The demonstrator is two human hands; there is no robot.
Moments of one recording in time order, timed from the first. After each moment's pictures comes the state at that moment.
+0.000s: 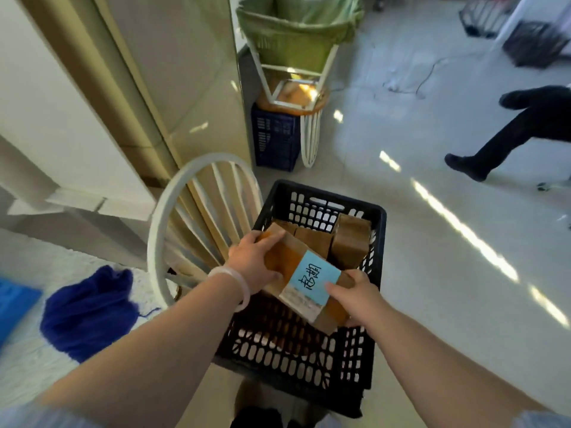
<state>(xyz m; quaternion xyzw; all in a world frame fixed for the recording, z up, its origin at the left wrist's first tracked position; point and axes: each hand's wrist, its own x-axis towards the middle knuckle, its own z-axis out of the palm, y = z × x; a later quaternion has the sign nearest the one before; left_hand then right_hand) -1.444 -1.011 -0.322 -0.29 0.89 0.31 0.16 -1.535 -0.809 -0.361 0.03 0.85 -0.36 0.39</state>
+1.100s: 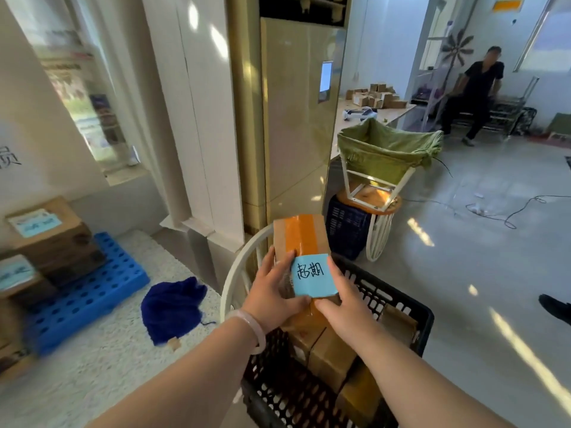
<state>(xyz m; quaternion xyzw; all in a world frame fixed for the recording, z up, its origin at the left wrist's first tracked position) -1.365 -0.963 -0.234 -0.37 0.80 0.45 -0.15 -1.493 -0.849 -0.231 -0.38 0.75 -0.42 0.33</state>
